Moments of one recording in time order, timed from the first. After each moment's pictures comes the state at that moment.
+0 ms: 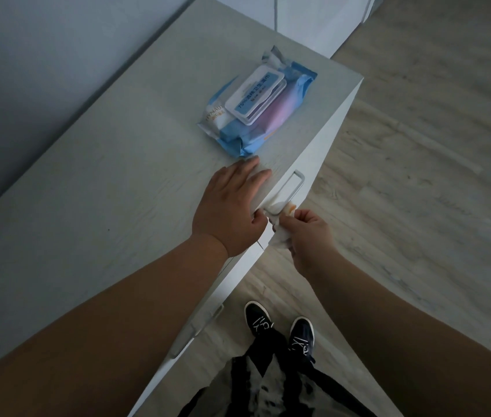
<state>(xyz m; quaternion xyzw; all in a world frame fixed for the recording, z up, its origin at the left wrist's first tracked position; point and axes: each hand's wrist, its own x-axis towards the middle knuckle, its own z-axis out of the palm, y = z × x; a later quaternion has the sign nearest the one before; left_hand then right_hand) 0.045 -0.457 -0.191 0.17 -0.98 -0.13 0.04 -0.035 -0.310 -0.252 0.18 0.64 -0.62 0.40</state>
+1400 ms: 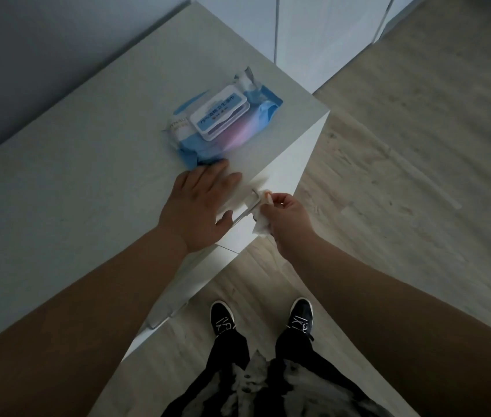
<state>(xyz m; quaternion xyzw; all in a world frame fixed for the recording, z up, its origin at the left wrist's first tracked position) 0.008 -0.442 -0.190 0.19 -0.98 -0.01 0.03 -0.132 -0.302 -0.235 0.06 0.67 -0.57 0.46</state>
